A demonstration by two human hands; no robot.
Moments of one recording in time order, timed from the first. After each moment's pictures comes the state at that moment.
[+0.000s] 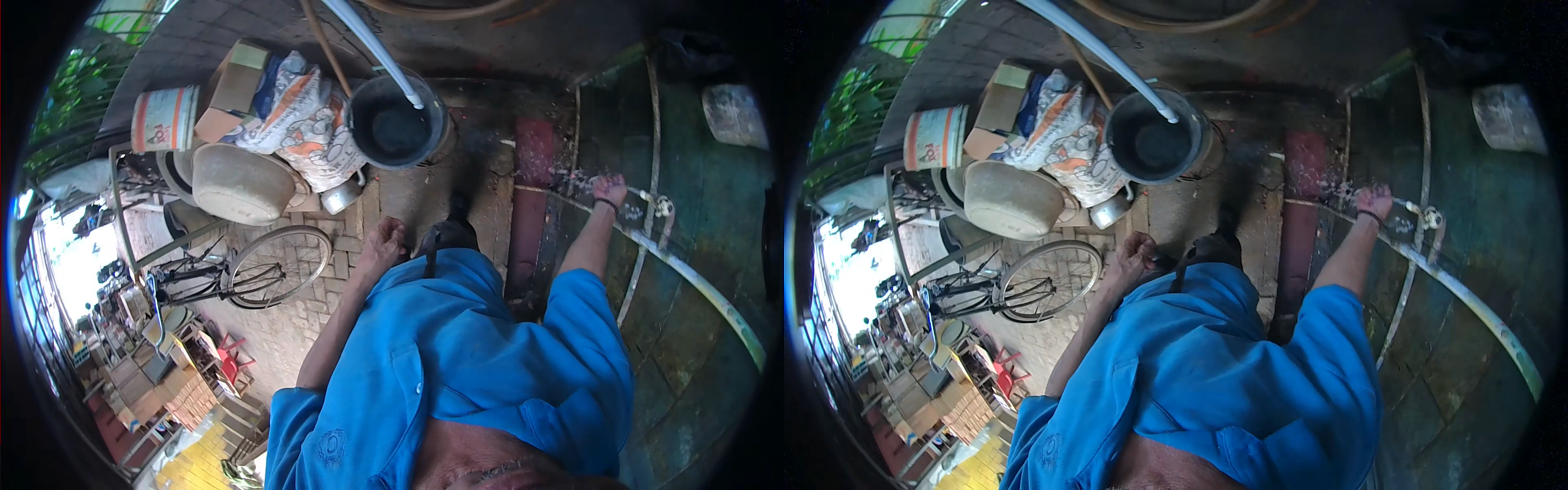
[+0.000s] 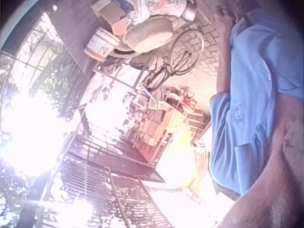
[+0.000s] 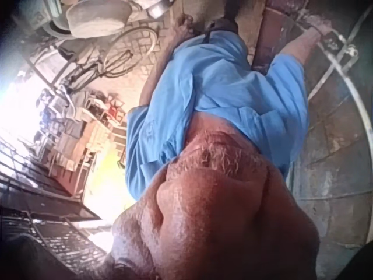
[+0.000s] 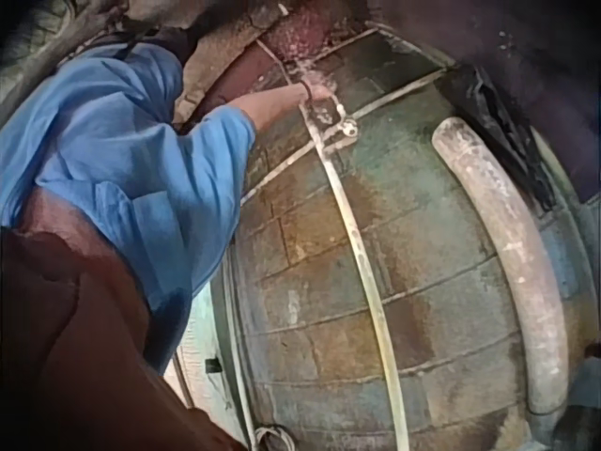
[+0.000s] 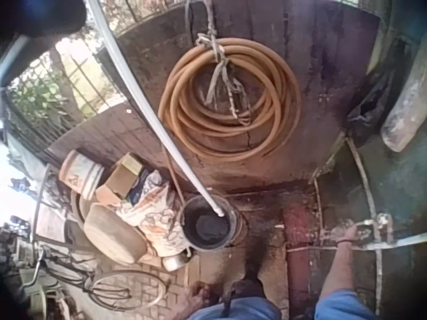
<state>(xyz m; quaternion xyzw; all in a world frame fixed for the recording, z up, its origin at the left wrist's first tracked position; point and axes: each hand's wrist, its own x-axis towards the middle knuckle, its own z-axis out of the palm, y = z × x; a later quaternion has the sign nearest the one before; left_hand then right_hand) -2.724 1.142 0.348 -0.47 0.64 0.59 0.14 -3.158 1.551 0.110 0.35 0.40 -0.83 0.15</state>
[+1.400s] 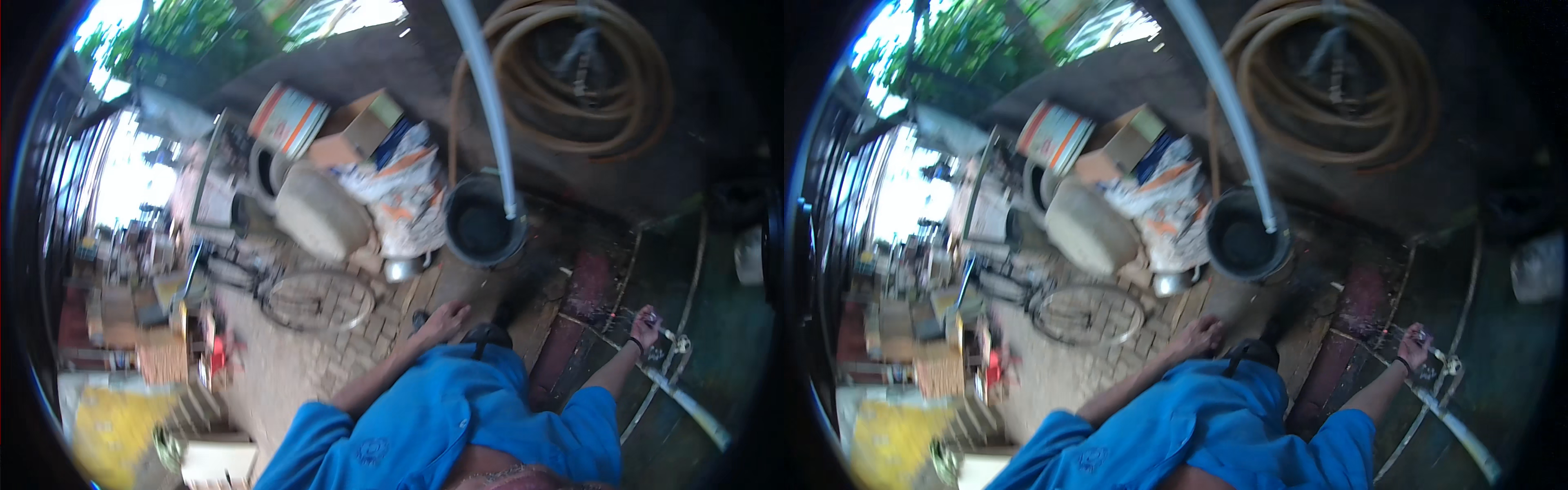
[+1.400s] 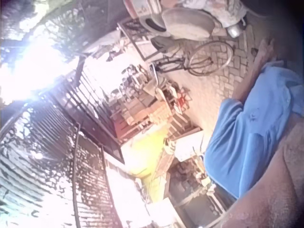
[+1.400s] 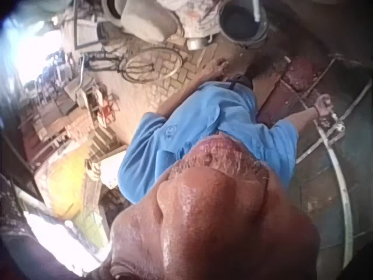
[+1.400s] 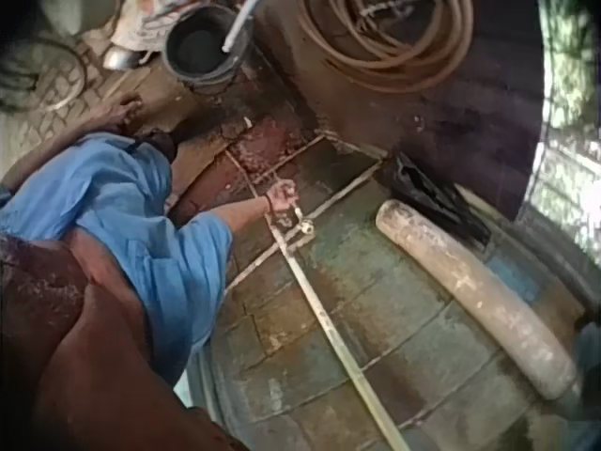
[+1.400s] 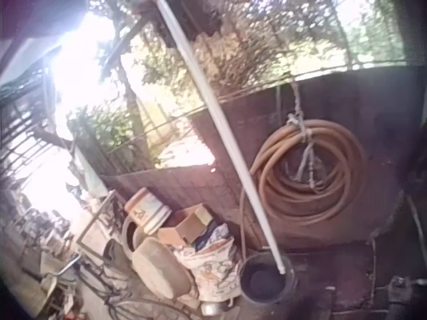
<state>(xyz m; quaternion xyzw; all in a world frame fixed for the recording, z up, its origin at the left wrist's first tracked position) -2.719 1.143 0.315 -0.44 0.66 0.60 0.11 -3.177 1.604 0.069 0.22 0.22 -0.95 0.07</state>
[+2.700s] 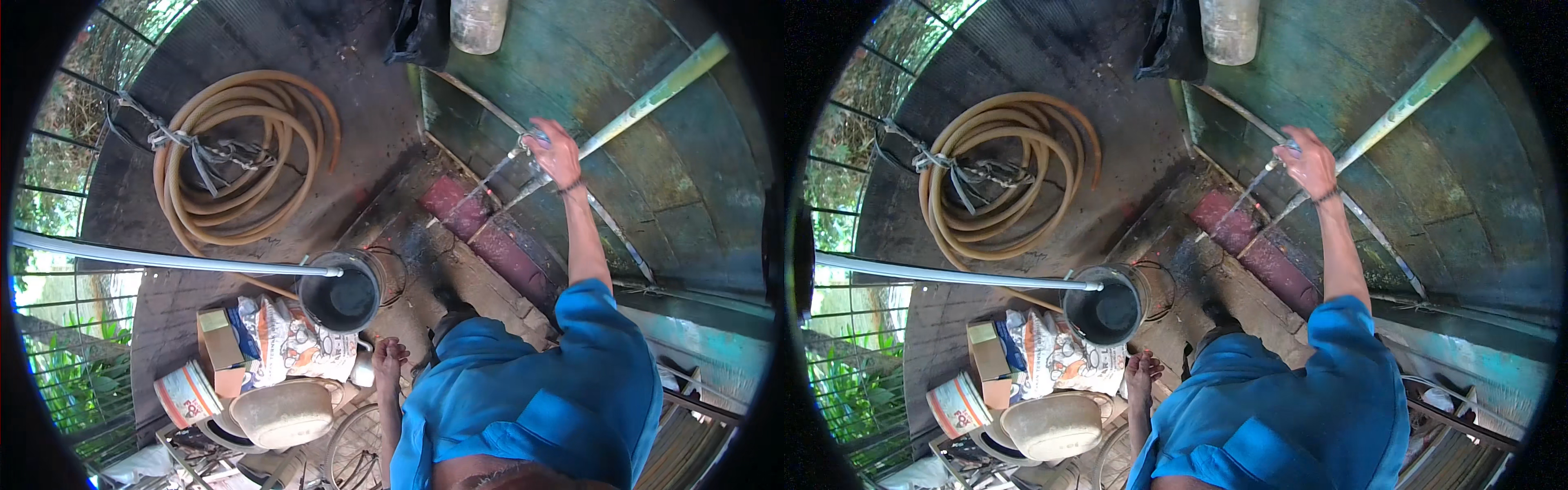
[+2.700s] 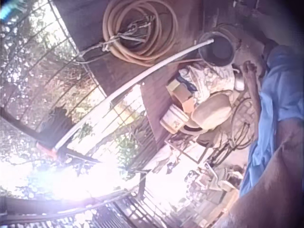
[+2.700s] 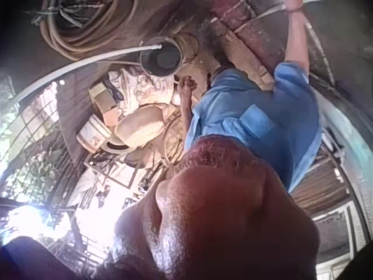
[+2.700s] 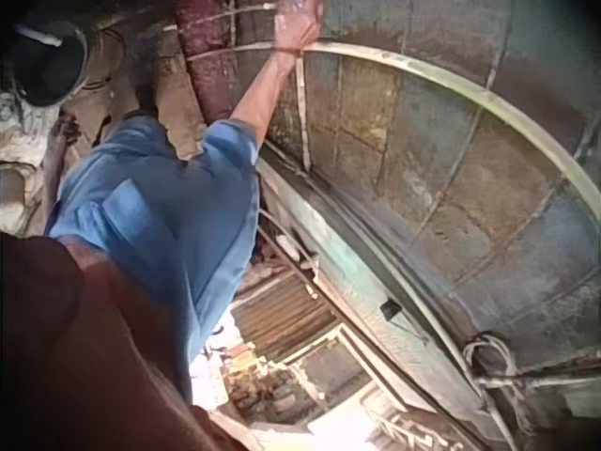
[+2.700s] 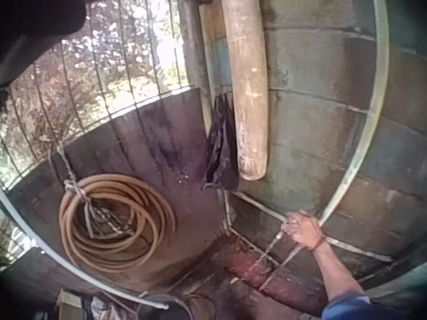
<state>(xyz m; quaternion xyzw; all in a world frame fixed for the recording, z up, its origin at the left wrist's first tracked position) -2.752 1.124 0.321 -0.37 0.62 0.67 0.18 -3.083 1.569 0.426 -0.01 0.93 -0.27 -0.23</state>
